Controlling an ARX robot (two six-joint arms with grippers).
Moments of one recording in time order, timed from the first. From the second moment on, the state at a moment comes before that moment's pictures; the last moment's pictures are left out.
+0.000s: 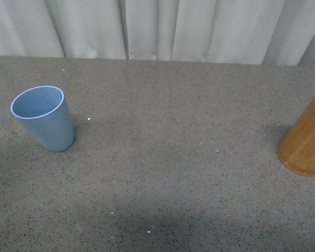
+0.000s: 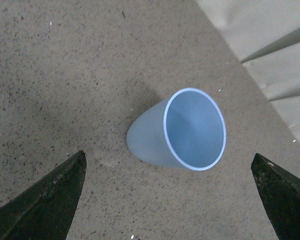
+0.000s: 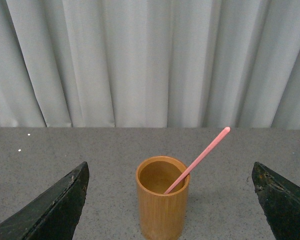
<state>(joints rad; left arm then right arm) -0.13 1.34 0.37 0.38 -0.24 -0.82 0.00 0.00 0.00 0.00 0.00 0.00</state>
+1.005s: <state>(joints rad) -0.19 1.65 0.51 0.33 -0.26 -0.82 0.00 0.00 0.00 0.00 0.00 0.00</state>
